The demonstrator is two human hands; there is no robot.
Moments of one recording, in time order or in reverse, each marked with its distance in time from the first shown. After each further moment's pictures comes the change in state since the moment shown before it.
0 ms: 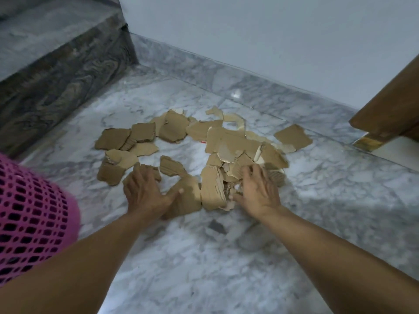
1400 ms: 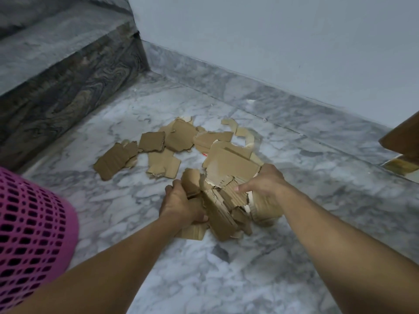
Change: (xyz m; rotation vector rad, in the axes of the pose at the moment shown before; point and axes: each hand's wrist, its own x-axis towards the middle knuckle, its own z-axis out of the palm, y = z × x) left_hand 0.015 0.071 0.002 -0.234 -0.324 -0.250; right_hand 0.089 0.015 -0.032 0.669 -0.422 0.503
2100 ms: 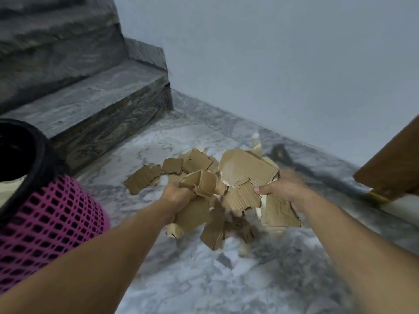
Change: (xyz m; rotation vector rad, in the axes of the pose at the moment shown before) left_hand -0.066 0.023 -0.102 -0.598 -0.047 0.008; right_hand -0.073 -0.020 -0.066 0.196 0.096 -0.236
